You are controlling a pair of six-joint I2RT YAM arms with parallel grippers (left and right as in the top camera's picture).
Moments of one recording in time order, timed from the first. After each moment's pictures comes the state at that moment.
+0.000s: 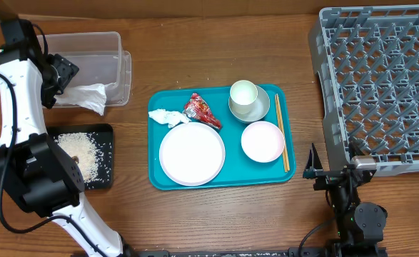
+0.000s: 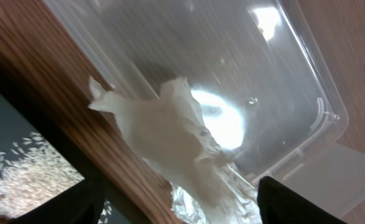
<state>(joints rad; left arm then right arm) 0.37 2.07 1.89 -1.05 -0.01 -0.65 0.03 0.01 0.02 -0.04 -0.04 0.12</state>
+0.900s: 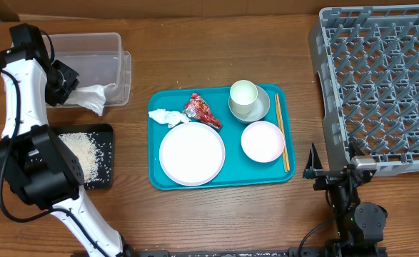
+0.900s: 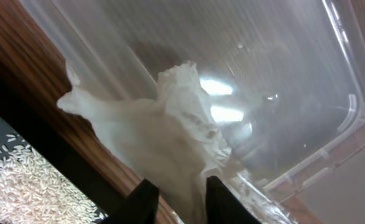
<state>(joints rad) 0.36 2.13 1.89 -1.06 0.00 -0.66 0.03 0.01 0.02 -0.04 -0.04 0.12</state>
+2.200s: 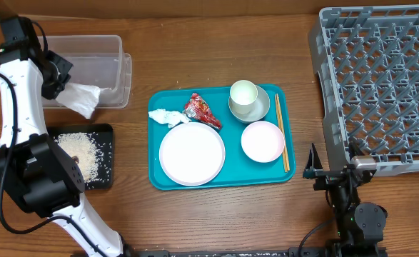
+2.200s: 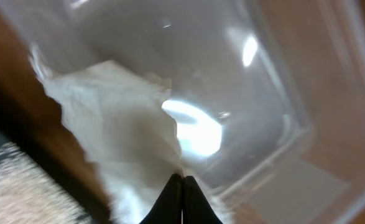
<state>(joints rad) 0.36 2.06 1.89 -0.98 0.03 -0.68 0.03 0.01 0.02 -0.03 -0.04 0.12</state>
